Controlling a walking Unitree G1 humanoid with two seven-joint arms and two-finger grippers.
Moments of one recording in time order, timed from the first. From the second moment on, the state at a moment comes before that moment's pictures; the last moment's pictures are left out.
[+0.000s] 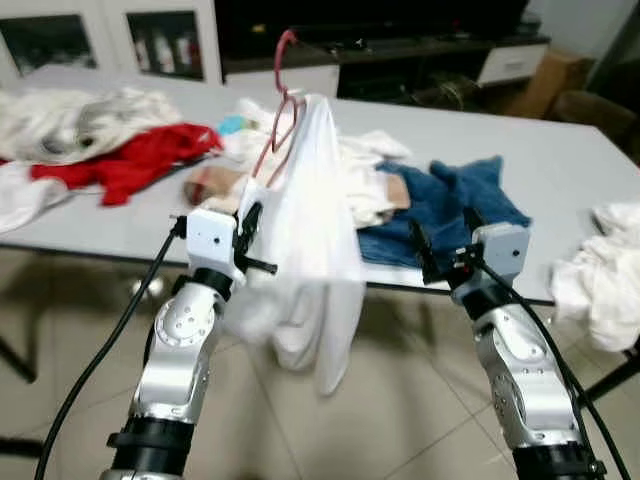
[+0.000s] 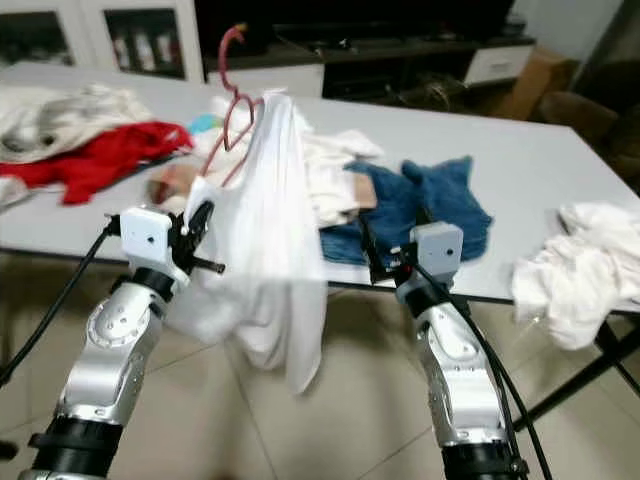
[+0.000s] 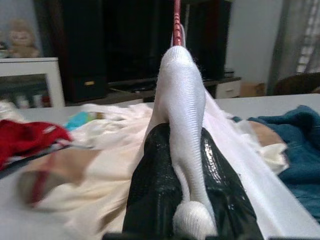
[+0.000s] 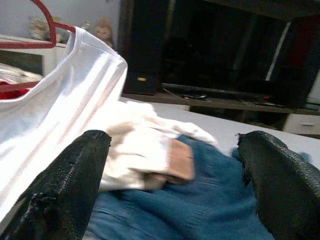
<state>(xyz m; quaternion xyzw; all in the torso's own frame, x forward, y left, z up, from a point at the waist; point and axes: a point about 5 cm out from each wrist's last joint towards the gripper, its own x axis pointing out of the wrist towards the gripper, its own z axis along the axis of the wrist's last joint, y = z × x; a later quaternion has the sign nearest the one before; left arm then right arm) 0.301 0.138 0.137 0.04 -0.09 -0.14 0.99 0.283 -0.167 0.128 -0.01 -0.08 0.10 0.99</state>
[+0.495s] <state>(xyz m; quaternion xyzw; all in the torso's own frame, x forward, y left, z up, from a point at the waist) 0.300 0.138 0.132 0.04 -0.08 -0.13 0.99 0.284 -0.162 0.128 -0.02 -0.08 0.12 0.99</state>
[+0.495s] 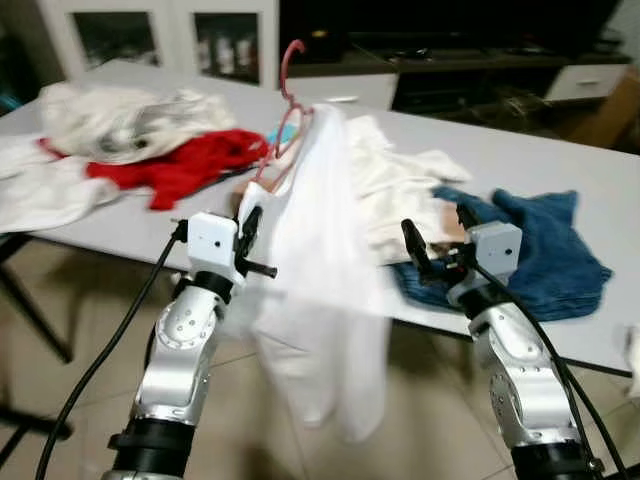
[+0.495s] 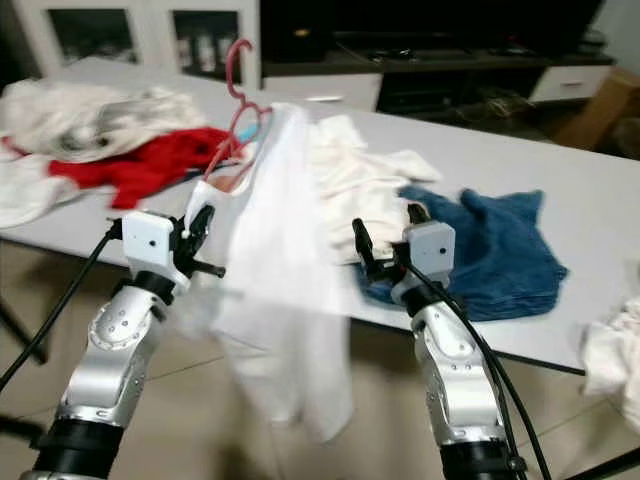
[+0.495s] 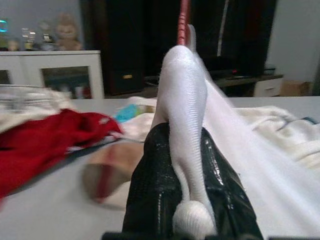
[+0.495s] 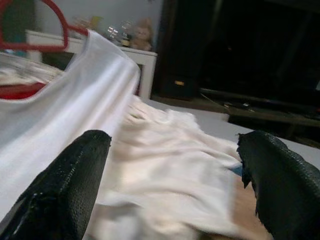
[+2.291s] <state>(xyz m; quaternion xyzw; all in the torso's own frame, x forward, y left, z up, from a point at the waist) 0.299 0.138 0.129 0.10 -0.08 -0.20 0.97 0.284 -0.163 0.128 -0.02 -0.08 0.11 0.99</state>
